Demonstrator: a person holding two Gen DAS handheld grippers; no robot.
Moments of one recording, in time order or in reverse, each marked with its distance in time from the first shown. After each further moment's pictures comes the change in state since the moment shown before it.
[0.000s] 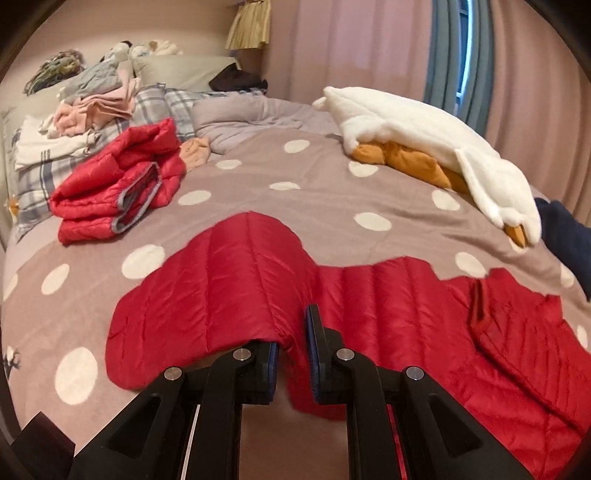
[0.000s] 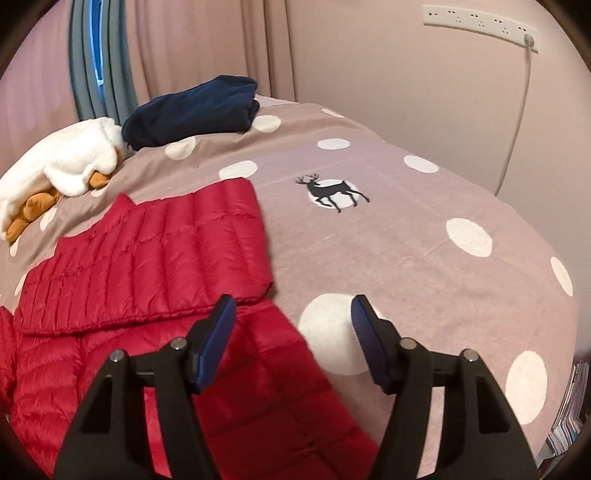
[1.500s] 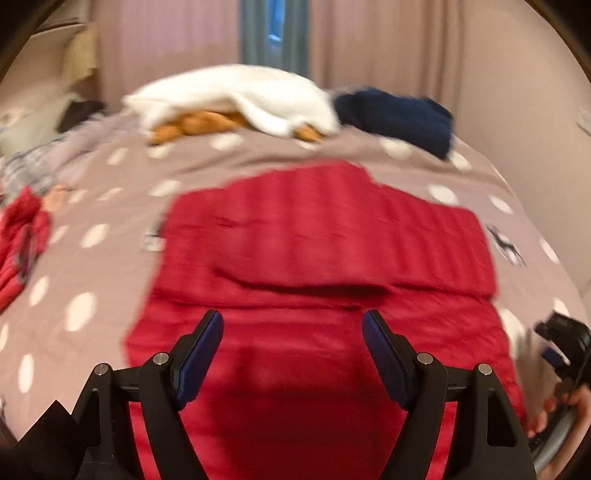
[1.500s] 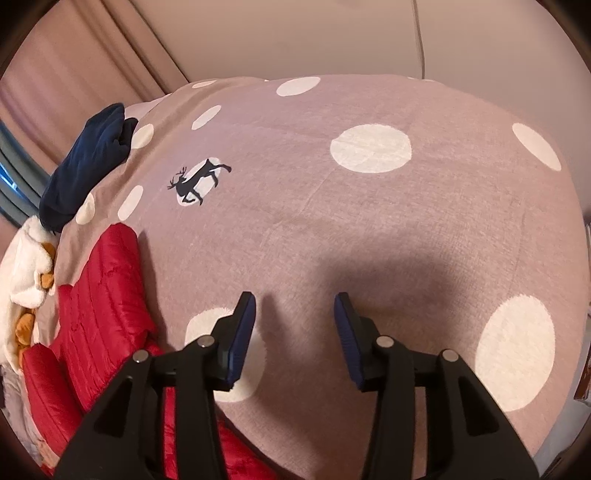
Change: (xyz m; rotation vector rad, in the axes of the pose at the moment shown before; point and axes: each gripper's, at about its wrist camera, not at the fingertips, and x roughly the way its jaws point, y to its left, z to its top) left arm -0.124 -0.171 -0.086 0.404 0.113 -0.327; right arm 0.033 -0.105 0.003 0.466 0.195 -0.069
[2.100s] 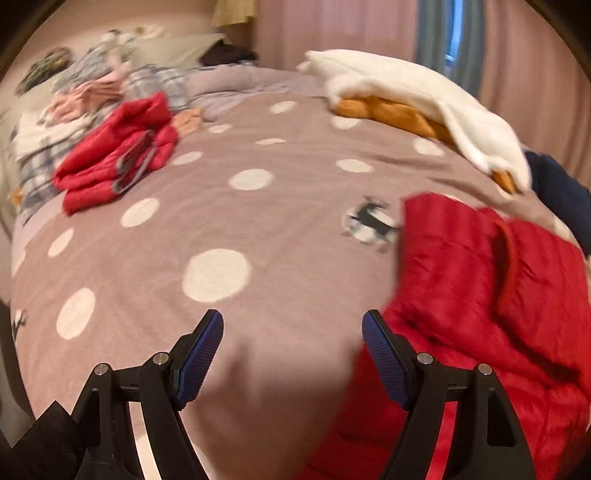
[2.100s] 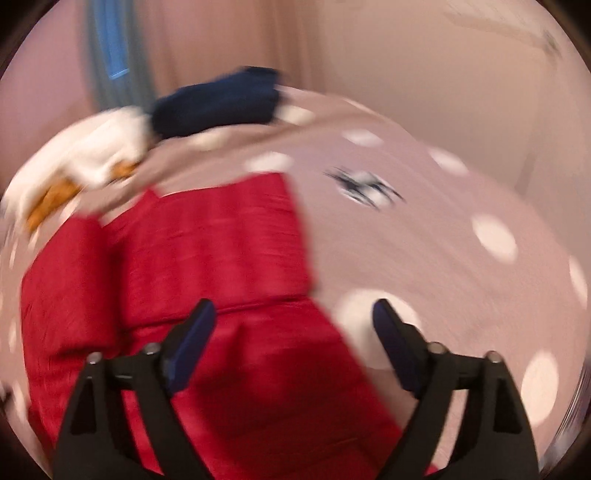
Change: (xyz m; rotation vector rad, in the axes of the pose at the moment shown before) left arm 0.053 0.178 -0.015 -0.407 0.012 0.357; right arm -0.050 0.122 -0.081 -0.596 -0.172 0.158
